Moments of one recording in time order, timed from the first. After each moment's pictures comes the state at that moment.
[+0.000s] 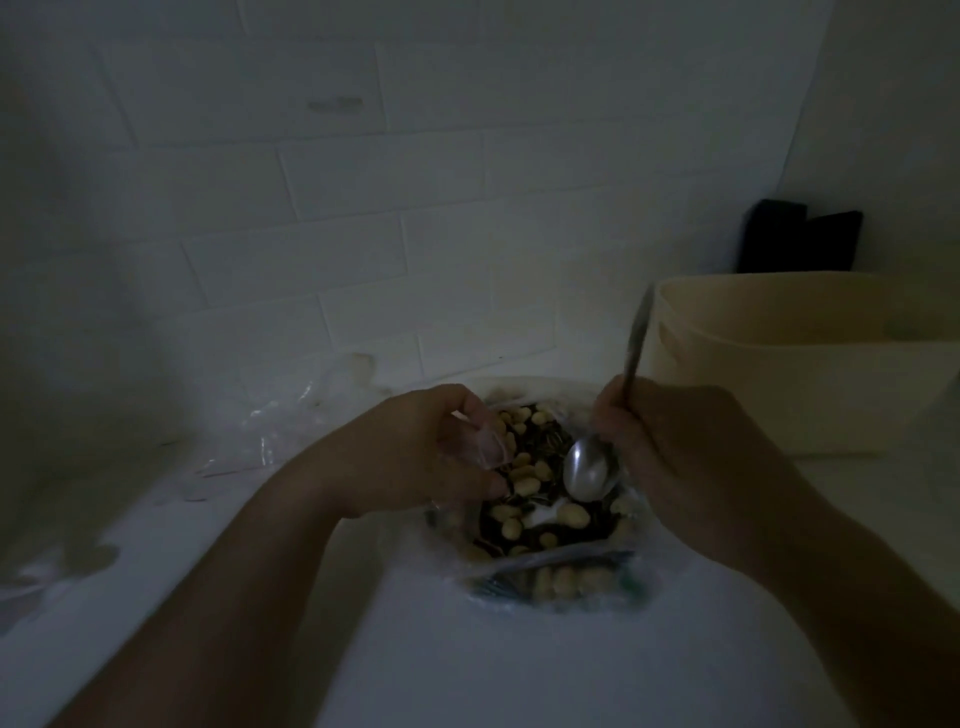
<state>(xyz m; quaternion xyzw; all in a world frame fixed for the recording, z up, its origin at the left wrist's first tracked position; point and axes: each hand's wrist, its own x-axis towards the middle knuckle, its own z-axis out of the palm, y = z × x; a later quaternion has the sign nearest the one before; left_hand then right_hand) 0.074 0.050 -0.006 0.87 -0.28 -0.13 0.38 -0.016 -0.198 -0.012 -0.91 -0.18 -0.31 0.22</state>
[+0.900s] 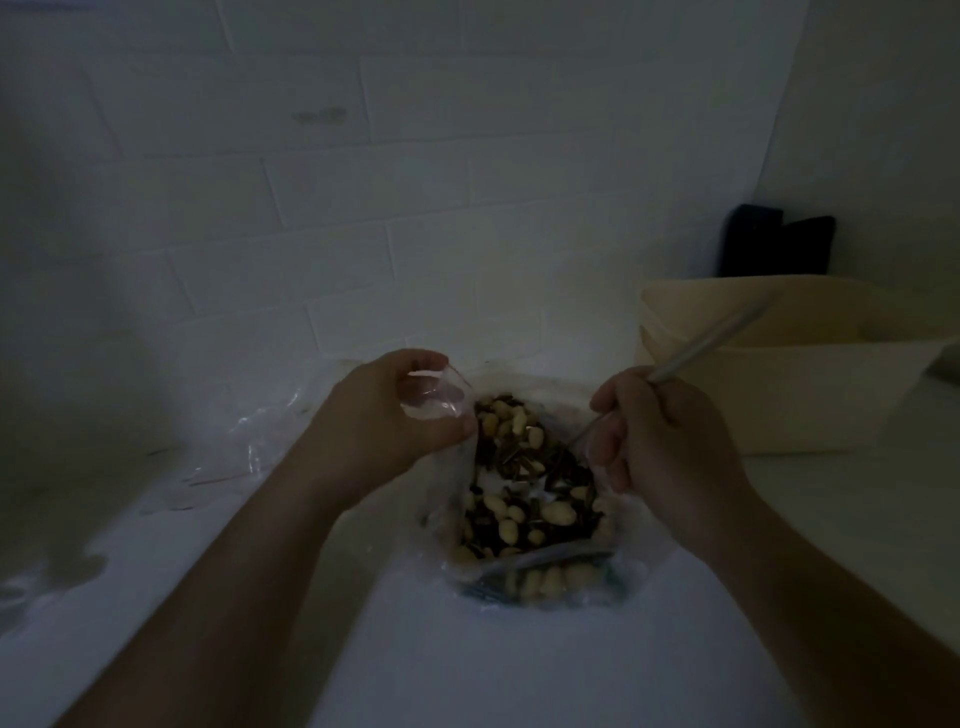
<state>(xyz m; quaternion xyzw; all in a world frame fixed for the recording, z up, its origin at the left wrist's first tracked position) 0.077 0.048 -0.006 0.87 -0.18 0.05 0.45 -0.005 -0.184 -0.022 -0.75 0.06 -0.23 0.62</state>
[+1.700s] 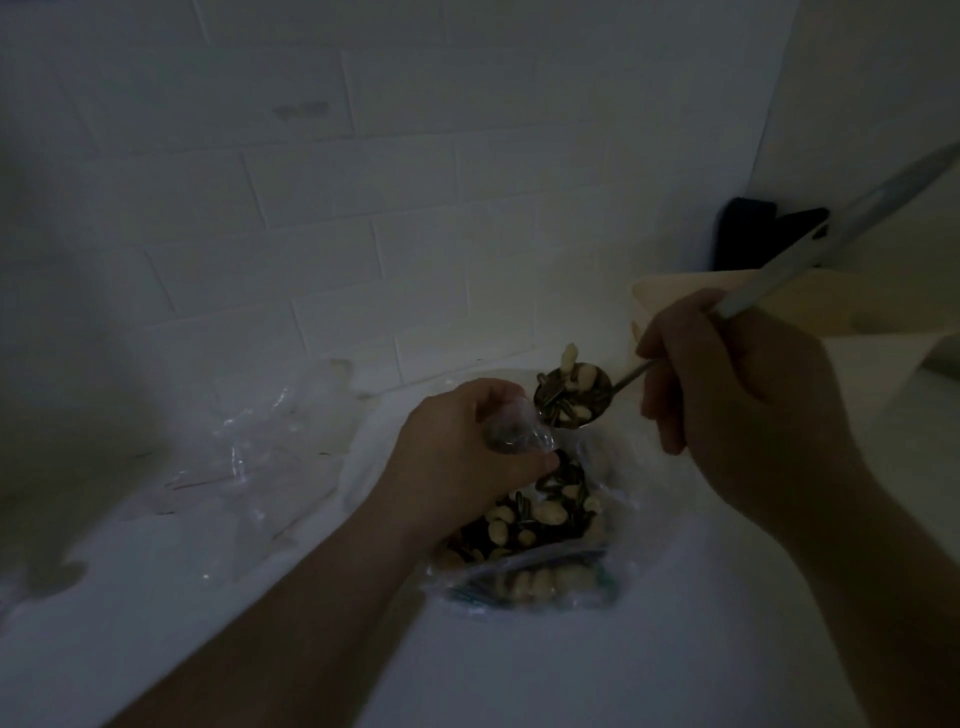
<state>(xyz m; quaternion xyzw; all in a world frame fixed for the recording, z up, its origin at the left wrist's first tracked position) 0.058 -0.010 -0.032 0.88 -0.22 0.05 0.42 -0.033 -0.206 0.020 -0.80 -0.06 -0.38 0.45</state>
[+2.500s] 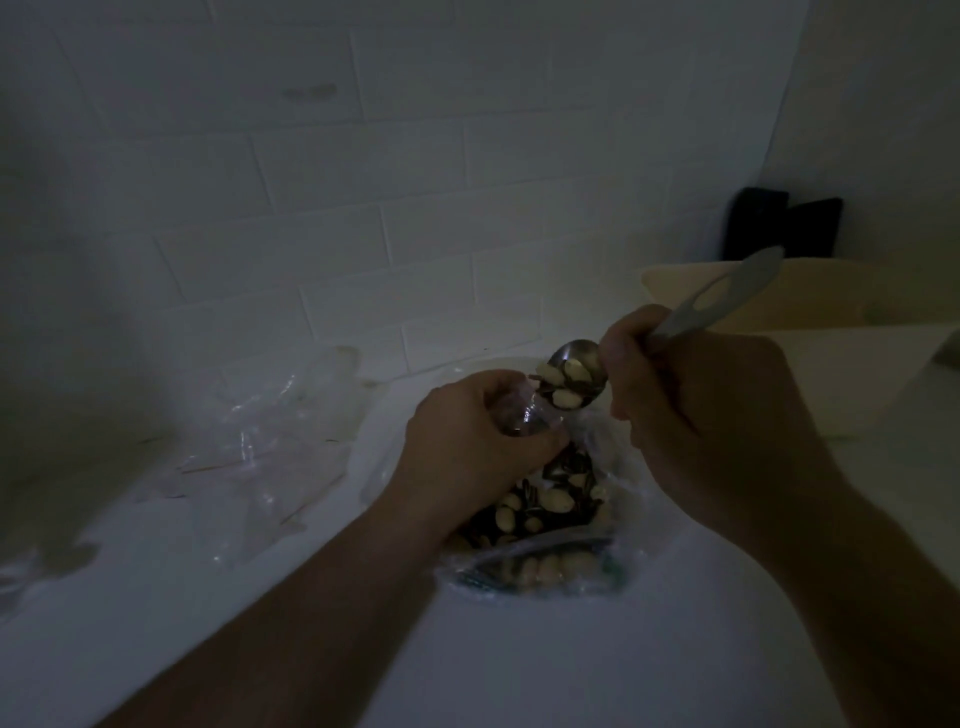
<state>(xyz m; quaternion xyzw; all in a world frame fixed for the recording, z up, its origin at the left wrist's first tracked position) 0.053 -0.019 -0.034 0.88 -0.19 0.09 0.42 -0.030 -0.194 0.013 -0.87 -0.14 -0.42 0.22</state>
